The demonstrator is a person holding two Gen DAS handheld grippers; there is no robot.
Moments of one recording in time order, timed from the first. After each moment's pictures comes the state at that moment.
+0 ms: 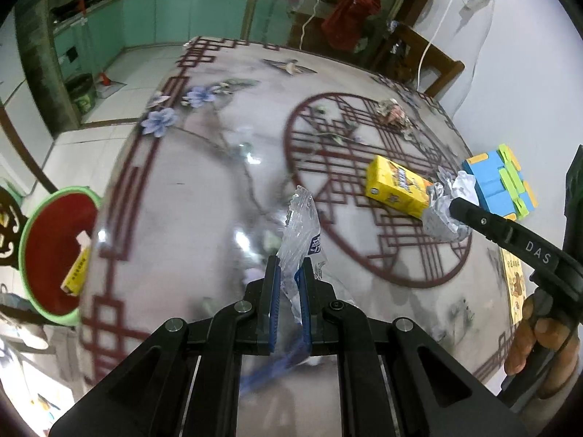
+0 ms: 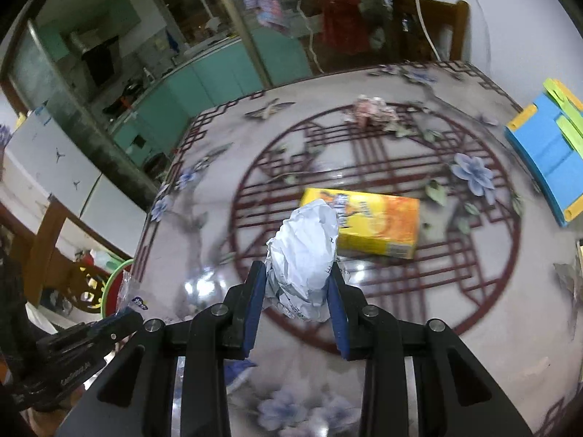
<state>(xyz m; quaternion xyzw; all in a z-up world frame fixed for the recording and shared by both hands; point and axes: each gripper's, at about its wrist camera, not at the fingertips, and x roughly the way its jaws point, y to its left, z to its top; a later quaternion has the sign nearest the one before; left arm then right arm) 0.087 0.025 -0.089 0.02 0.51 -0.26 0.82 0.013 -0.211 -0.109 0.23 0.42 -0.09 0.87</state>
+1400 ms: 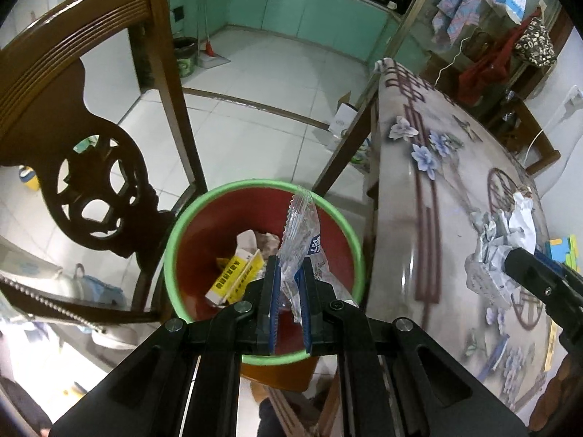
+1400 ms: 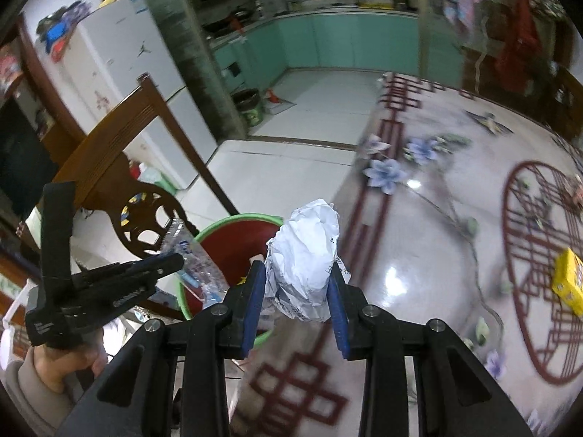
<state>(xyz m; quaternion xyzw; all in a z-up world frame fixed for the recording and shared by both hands) 0.216 0.296 -0.134 -0.05 0.53 -0.12 0.84 0.173 0.126 -0.100 0.10 0.46 0.08 0.88</state>
